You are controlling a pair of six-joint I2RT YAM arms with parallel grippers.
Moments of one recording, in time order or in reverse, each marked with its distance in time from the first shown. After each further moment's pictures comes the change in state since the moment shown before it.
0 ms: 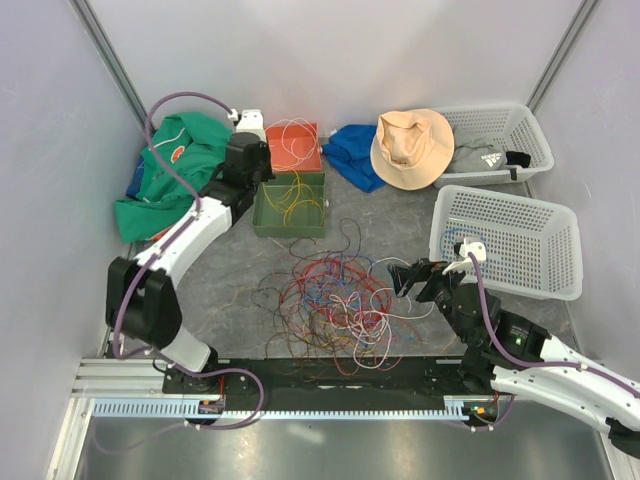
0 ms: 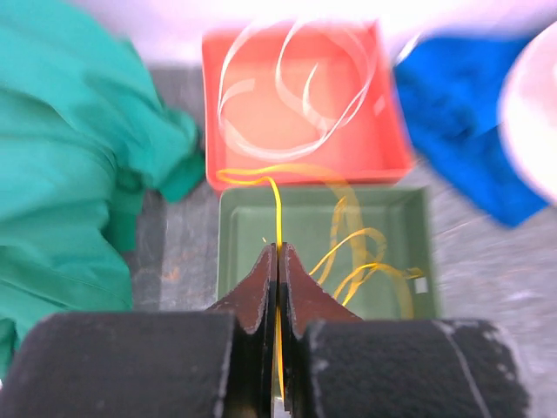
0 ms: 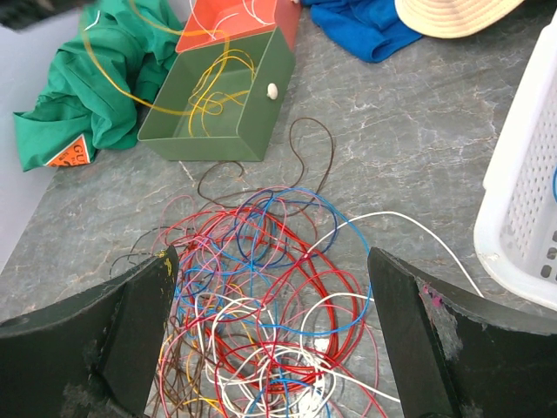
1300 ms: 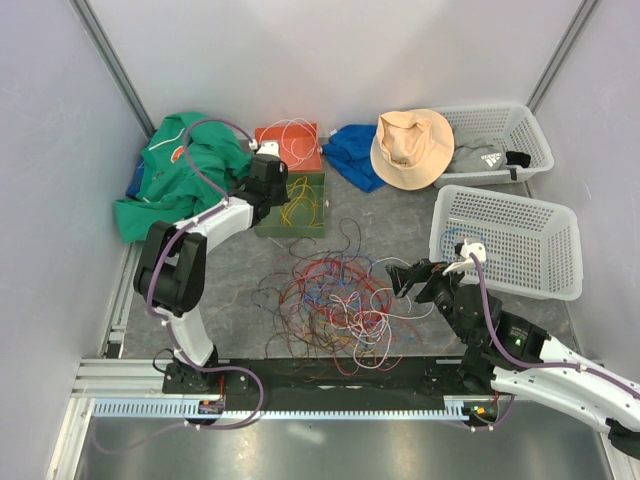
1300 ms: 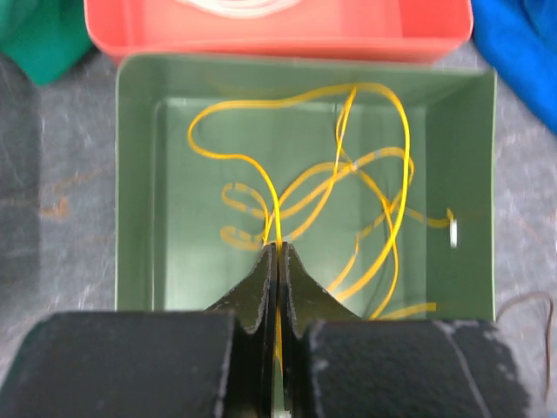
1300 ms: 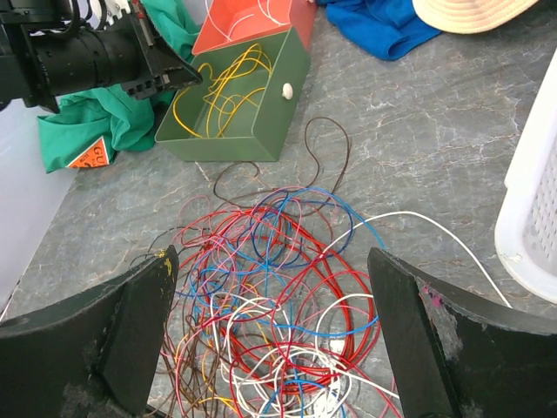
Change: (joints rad) left arm -0.006 0.207 -0.072 0.027 0.108 -0.152; right arm 0.000 -0.006 -0.016 0.033 -0.027 0.022
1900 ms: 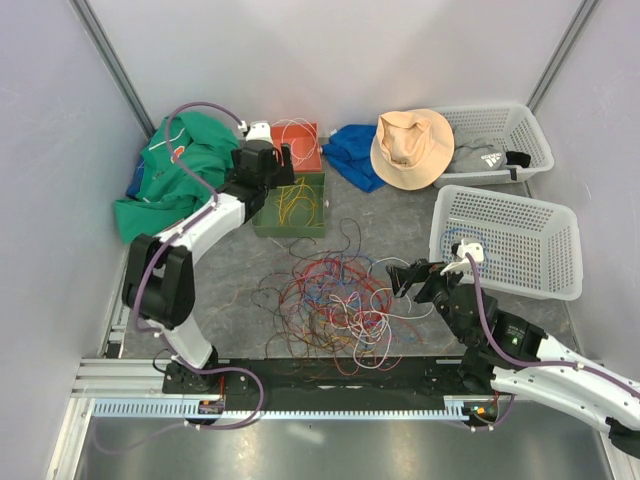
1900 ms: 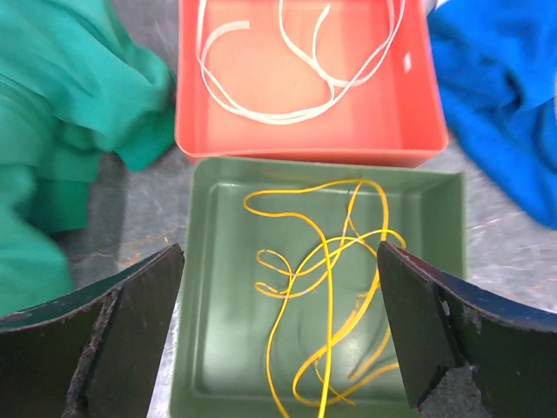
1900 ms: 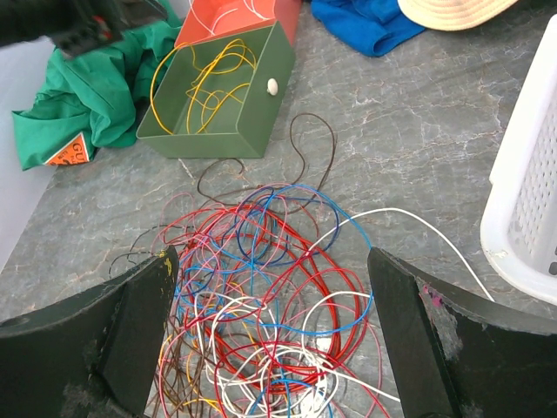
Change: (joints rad) left arm 0.000 -0.052 0.057 0.046 -0.126 0.063; right arm 0.000 0.015 -0.003 -0.010 0.024 -0.011
